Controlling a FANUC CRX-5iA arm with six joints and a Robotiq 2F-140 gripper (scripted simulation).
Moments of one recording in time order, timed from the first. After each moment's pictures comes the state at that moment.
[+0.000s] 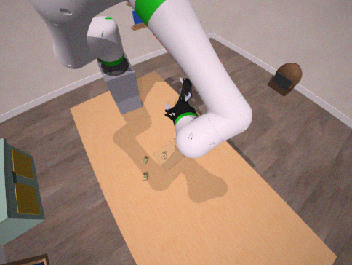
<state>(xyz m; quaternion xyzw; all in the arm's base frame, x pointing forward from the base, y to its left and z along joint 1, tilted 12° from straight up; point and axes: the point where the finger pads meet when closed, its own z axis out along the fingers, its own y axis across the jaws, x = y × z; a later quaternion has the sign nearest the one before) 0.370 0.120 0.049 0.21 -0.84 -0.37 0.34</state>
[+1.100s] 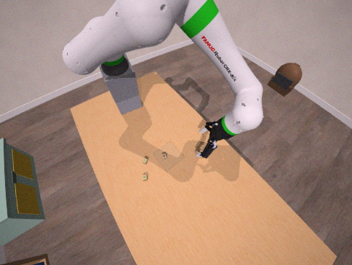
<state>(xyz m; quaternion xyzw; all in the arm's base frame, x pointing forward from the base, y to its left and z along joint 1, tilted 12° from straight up) 0.628 0.114 -0.129 0.32 -0.94 0.07 0.10</state>
